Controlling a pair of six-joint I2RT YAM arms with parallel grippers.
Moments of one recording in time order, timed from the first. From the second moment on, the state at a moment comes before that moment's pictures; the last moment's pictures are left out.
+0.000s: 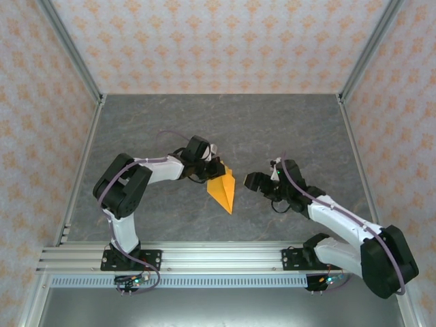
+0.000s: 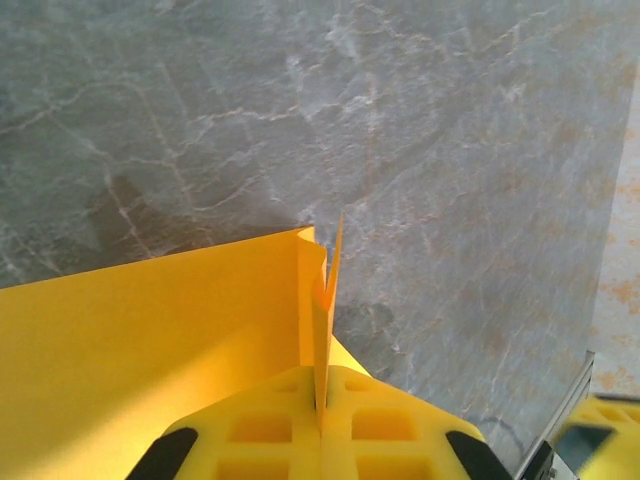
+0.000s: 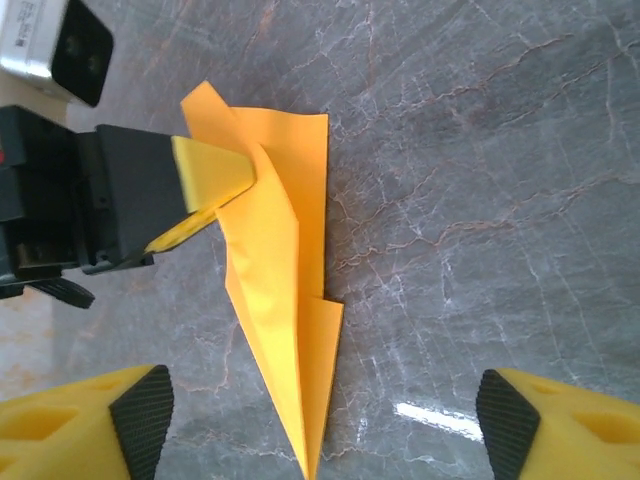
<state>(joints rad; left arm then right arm) -0.52 1.84 1.00 -0.03 0.49 -0.83 0.46 1.06 0.45 -0.11 -0.36 0.86</state>
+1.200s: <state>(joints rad) -0.48 1.46 1.08 -0.04 0.52 -0.98 0.52 1.23 0.48 0.67 -0.77 1.24</state>
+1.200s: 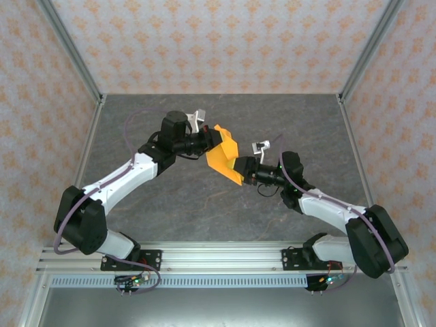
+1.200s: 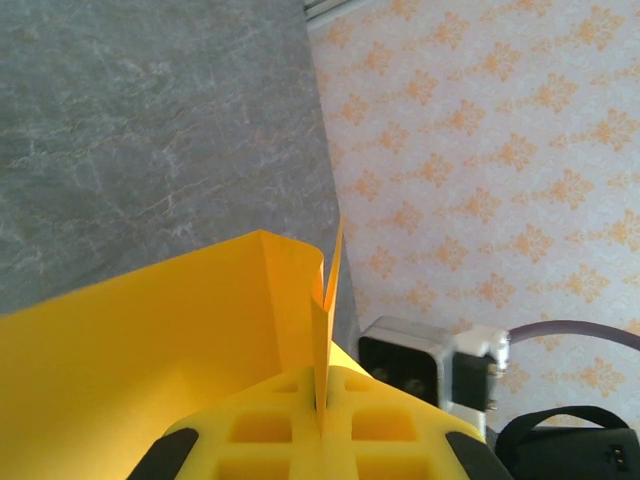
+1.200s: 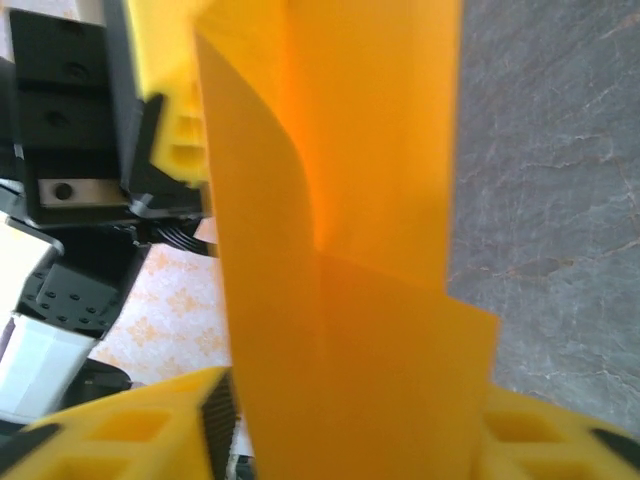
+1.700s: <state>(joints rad) -0.48 1.39 1.06 -0.15 0.47 -0.89 0.52 1.12 0.51 0.36 -0.73 1.05</state>
